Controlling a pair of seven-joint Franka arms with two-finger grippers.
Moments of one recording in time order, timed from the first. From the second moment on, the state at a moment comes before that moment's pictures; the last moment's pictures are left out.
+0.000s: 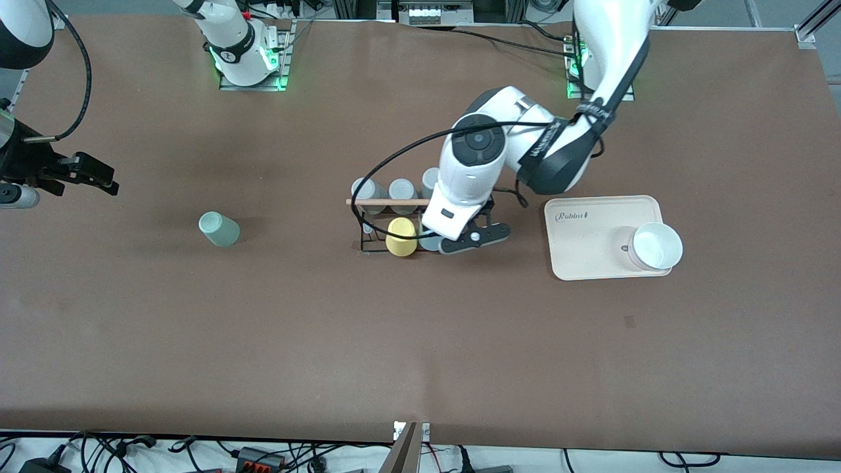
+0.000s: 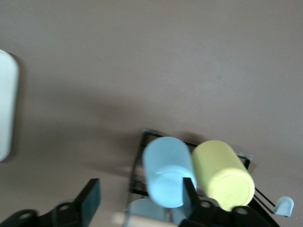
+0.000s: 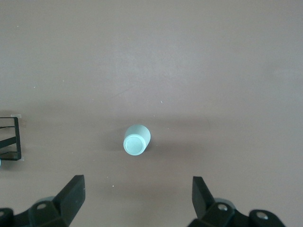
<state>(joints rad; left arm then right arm) -0.43 0.60 -0.27 -1.30 0.09 1.87 -0.99 -0.03 0.06 -0.02 -1.67 0.00 1.74 -0.07</state>
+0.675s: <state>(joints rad) -0.10 0.39 -0.27 -1.31 0.09 1.60 -0.54 -0.03 0.06 -0.01 -1.67 0.00 1.74 -0.07</state>
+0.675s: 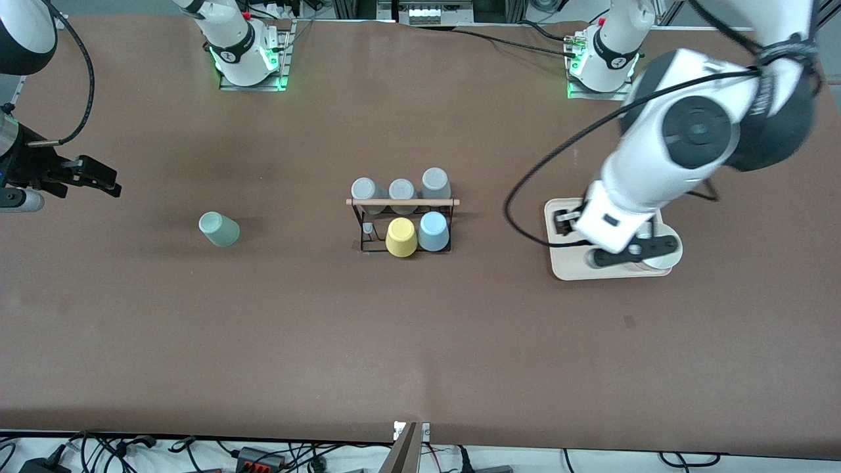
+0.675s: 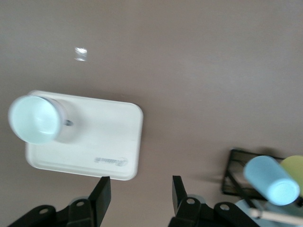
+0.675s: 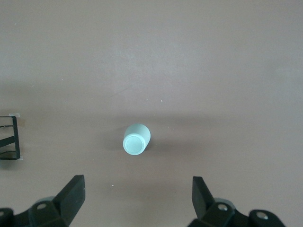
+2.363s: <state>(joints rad) 0.05 0.11 -0.02 -1.39 0.02 1.46 0.07 -0.03 0.17 -0.01 -1.67 -0.01 1.74 -0.07</state>
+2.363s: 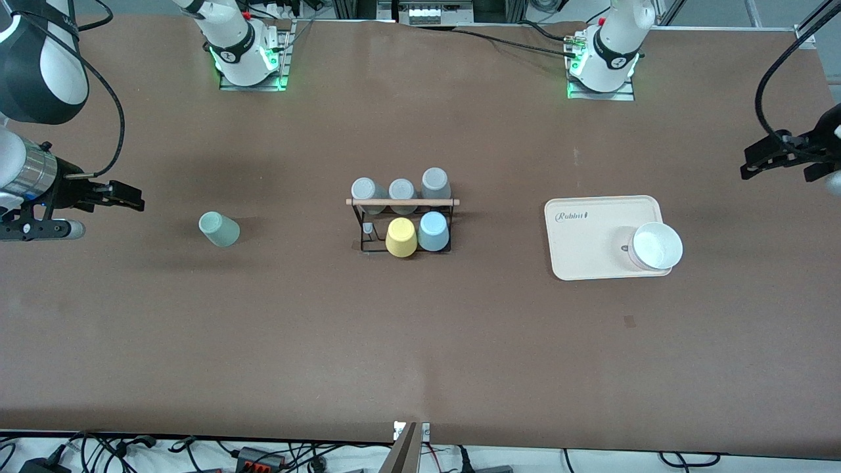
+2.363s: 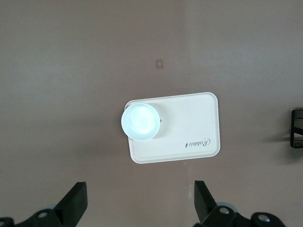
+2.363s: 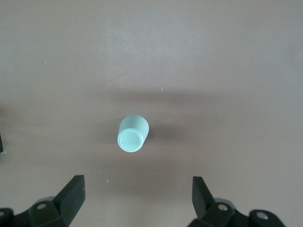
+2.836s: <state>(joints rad) 0.04 0.00 0.00 -1.58 -0.02 1.60 0.09 -0.01 0.19 0.00 -1.78 -0.01 1.88 -0.06</state>
